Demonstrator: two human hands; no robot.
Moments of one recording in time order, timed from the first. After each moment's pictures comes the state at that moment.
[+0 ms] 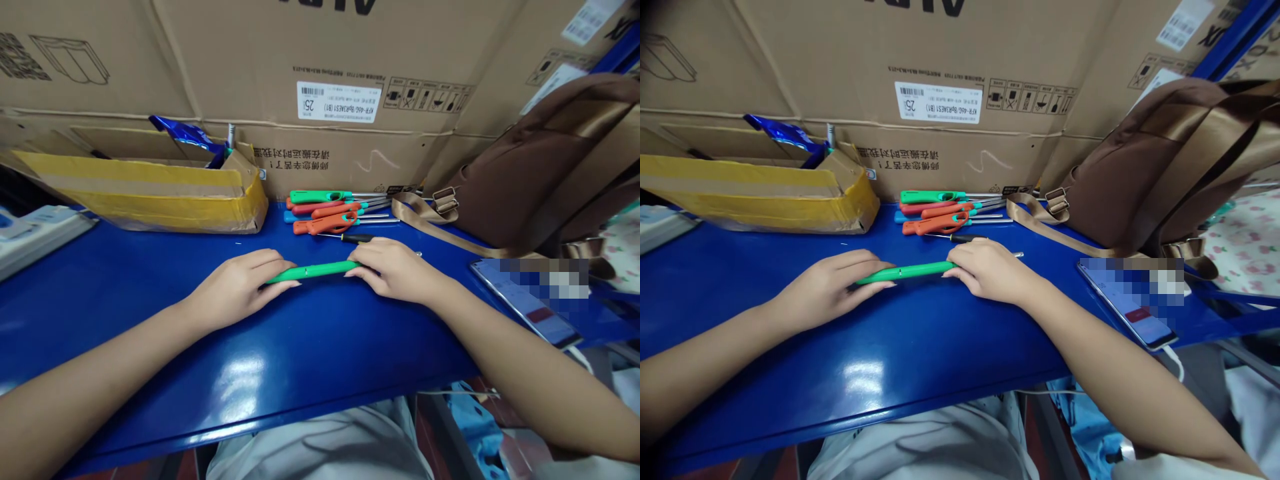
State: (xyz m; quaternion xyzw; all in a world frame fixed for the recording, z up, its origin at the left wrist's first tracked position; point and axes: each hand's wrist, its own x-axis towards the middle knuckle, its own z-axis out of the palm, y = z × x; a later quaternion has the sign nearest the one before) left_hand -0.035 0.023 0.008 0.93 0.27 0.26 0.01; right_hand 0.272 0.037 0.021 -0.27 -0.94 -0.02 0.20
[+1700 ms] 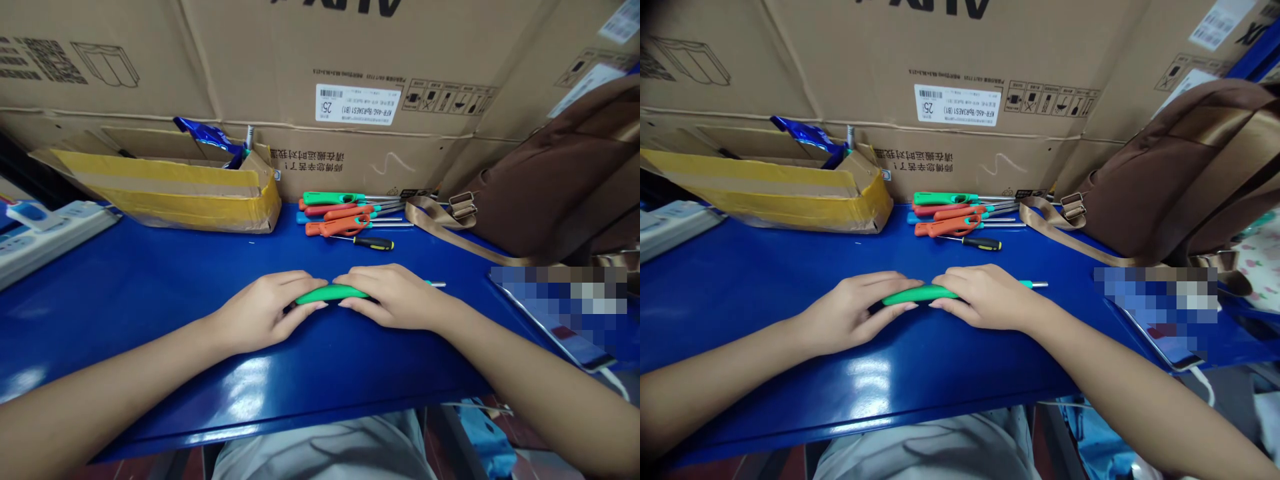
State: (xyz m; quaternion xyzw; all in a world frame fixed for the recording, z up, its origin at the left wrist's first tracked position) left_hand -0.015 -0.005 0.010 0.91 0.28 0.27 0.15; right_hand 0.247 0.014 0.020 -0.28 -0.95 0.09 0.12
